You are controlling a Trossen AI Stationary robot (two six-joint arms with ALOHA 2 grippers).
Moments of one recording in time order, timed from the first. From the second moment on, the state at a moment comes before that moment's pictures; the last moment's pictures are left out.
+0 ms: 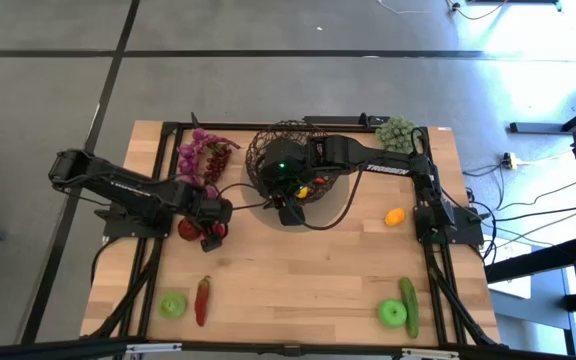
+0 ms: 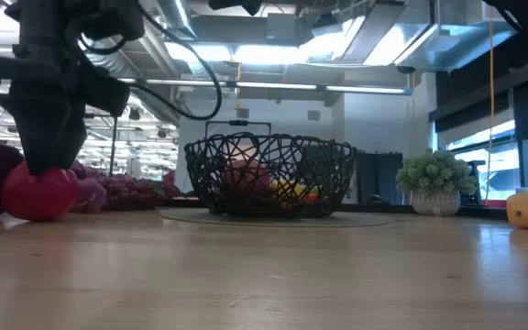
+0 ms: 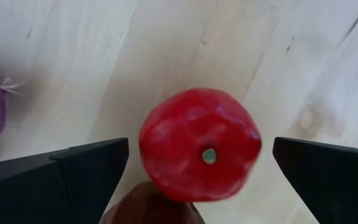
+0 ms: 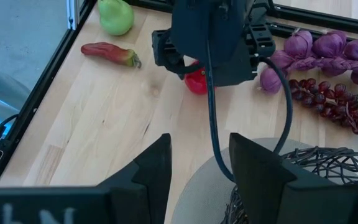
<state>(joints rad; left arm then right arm) -0.12 1.21 0.66 -0.75 0.01 -0.60 -0.01 2.10 2.35 -1.09 -0.20 -0.21</state>
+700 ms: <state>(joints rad) -0.12 1.21 0.50 -0.54 0.00 -0.63 -0.01 2.10 2.35 -1.09 -0.20 -0.21</state>
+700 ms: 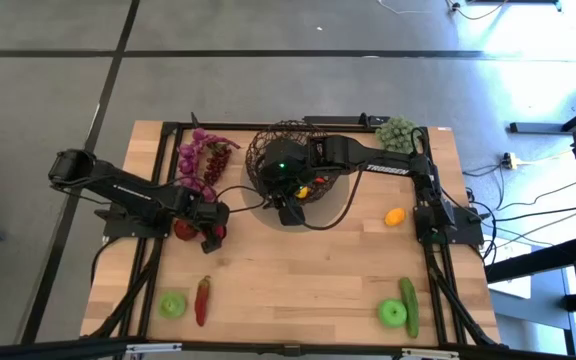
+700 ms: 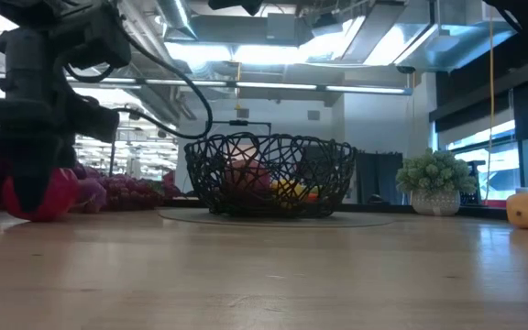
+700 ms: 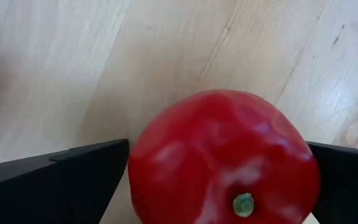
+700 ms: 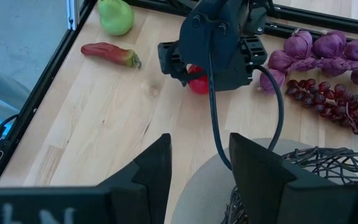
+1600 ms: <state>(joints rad) -0.13 1.21 0.50 -0.53 -0.02 -0.65 -0.01 2.10 2.35 -1.09 -0.20 -0.21</state>
